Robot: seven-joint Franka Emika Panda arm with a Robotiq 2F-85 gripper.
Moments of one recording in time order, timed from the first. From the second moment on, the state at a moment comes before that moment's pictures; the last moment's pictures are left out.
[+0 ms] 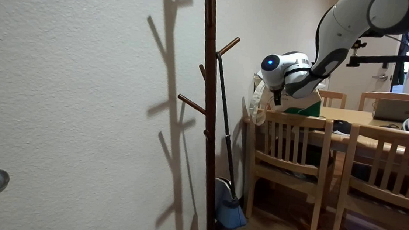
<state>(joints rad) -0.32 0.68 -0.29 -1.49 -1.26 2.55 0.13</state>
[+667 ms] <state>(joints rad) -0.36 0.77 -0.30 -1.39 -1.26 2.55 0.11</state>
